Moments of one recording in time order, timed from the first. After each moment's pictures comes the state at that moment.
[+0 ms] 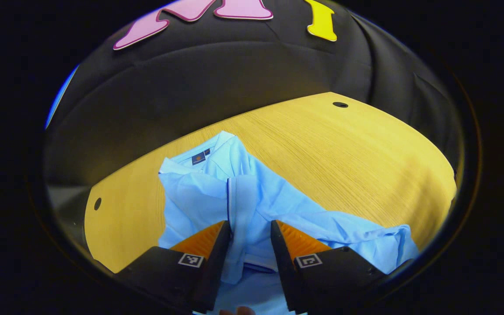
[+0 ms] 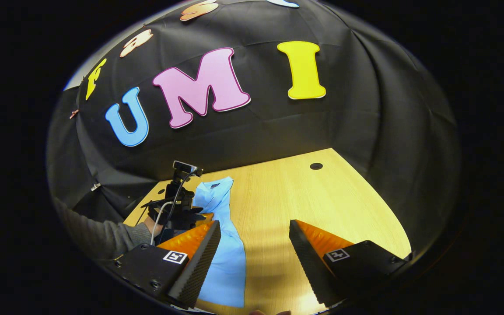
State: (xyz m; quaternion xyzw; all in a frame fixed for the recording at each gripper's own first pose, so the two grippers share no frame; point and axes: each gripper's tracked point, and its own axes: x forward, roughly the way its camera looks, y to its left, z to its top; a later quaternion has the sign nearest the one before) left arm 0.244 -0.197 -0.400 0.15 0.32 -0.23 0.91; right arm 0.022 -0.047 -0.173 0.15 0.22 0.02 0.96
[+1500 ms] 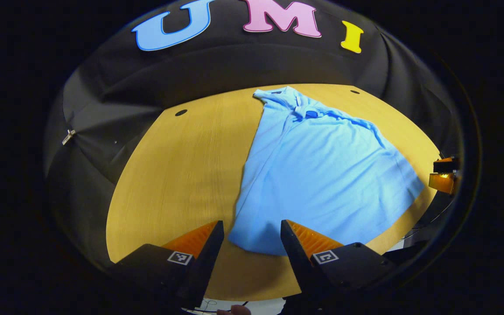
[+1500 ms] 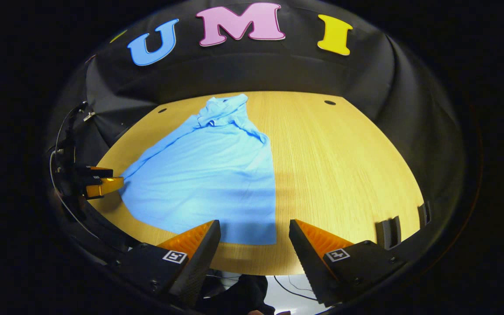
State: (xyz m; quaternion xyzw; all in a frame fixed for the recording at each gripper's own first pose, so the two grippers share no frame) left arm -0.031 0.062 -0.415 0.08 0.39 -0.11 0.91; right arm -0.149 0.062 -0.361 0.05 0.40 0.02 0.91
